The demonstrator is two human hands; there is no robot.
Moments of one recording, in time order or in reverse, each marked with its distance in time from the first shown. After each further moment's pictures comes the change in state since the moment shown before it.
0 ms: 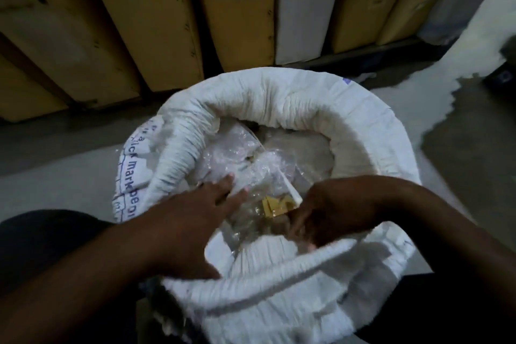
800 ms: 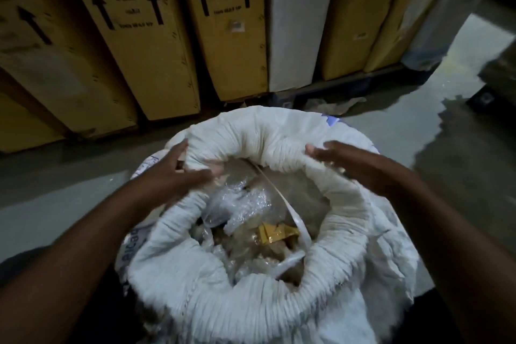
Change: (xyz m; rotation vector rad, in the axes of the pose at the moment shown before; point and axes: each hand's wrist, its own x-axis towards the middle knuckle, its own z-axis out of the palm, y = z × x) left_hand 0.045 -0.076 -0.049 -1.288 0.446 -0.345; right_hand 0.014 0.054 -0.062 0.706 0.683 0.363
